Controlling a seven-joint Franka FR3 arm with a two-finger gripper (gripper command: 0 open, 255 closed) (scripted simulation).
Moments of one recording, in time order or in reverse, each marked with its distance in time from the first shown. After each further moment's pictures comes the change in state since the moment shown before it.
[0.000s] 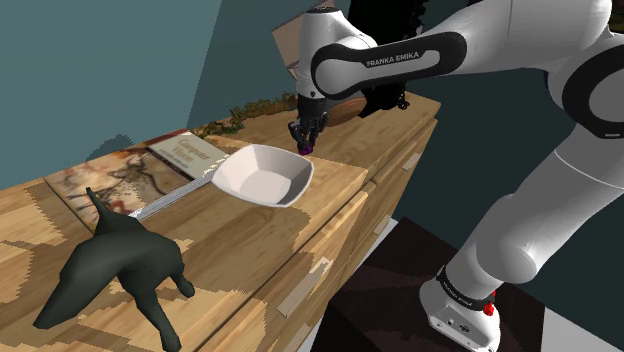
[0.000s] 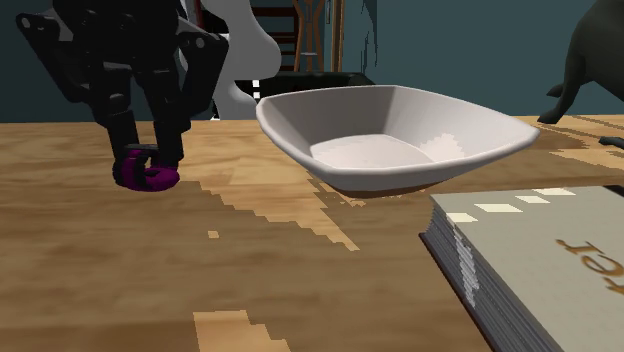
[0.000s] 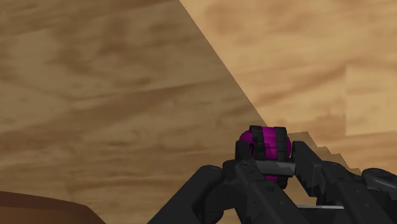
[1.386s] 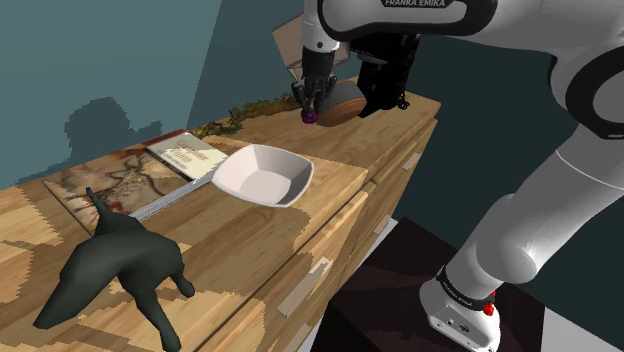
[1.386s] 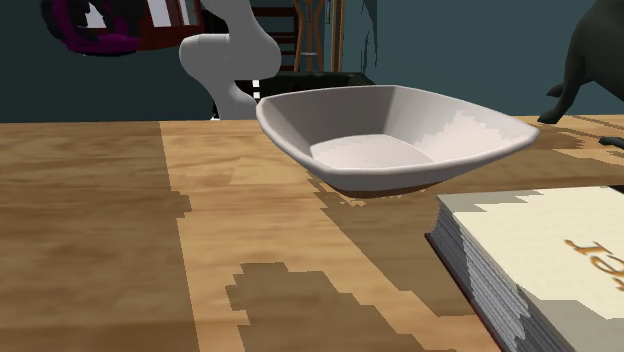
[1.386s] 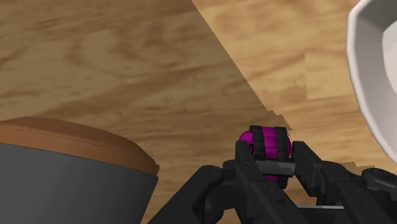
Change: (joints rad) arm 0.000 -0.012 0.000 0.255 0.010 -0.265 -0.028
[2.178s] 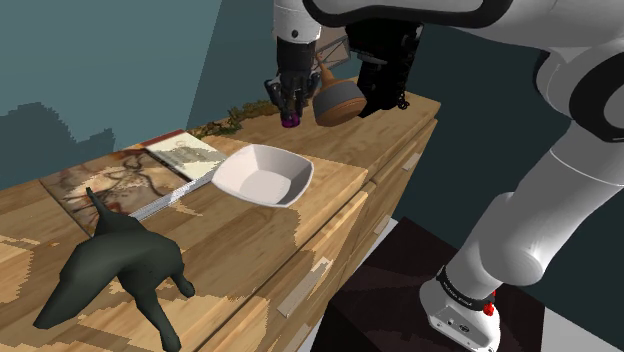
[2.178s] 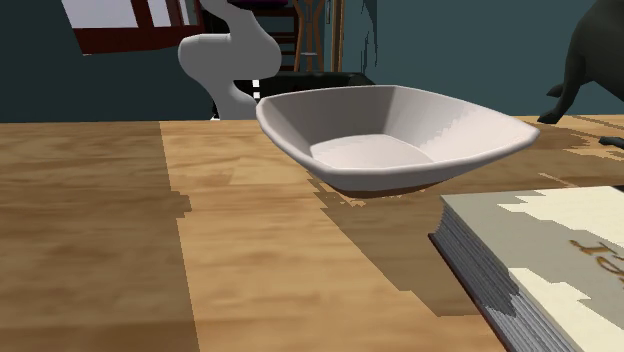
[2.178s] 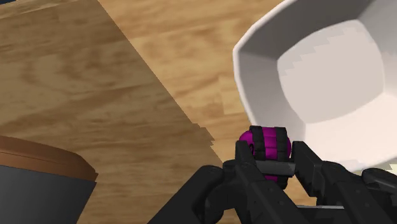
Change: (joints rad) arm 0.091 0.043 0.106 0.124 -0.009 -0.103 0.187
